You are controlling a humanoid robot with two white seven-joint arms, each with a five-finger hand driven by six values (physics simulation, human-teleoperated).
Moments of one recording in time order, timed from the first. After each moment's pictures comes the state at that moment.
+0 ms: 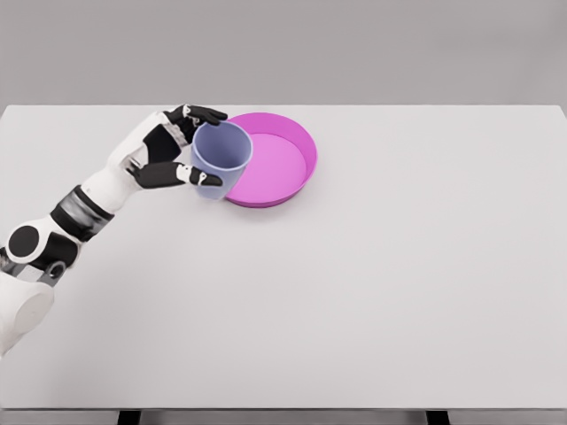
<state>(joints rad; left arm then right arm) -0.40 0.57 -0.54 -1.51 0.78 -0.29 -0.37 0.07 0.00 -0.11 0.13 -0.03 -0.05 0.09</state>
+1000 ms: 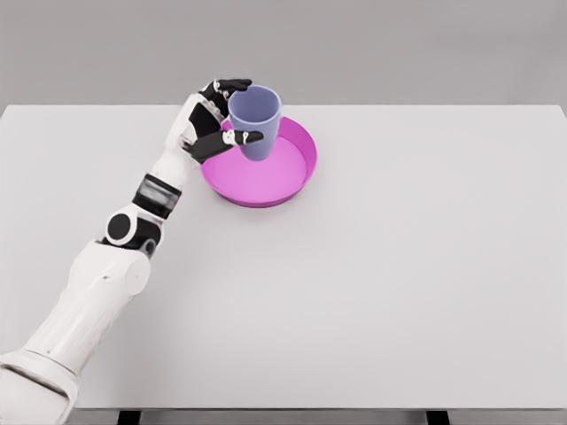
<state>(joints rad) -0.58 0.18 -0.54 -0.92 0.75 -0.56 -0.36 0.07 0.00 -0.11 0.13 -0.03 -0.05 0.09</state>
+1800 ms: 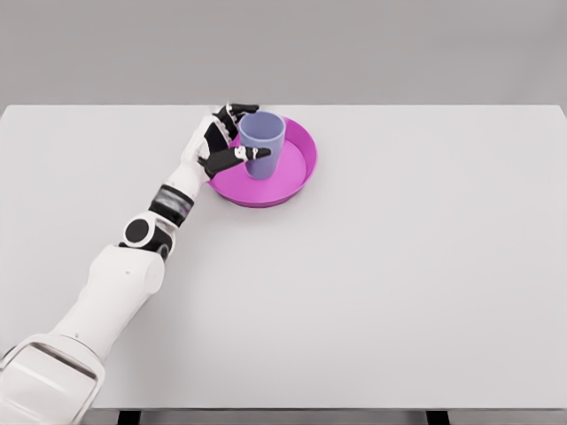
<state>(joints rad) -0.66 0.09 -0.55 -0.63 0.71 -0.56 -0.36 0.07 0.00 -0.11 0.13 -0.03 -0.05 0.09</state>
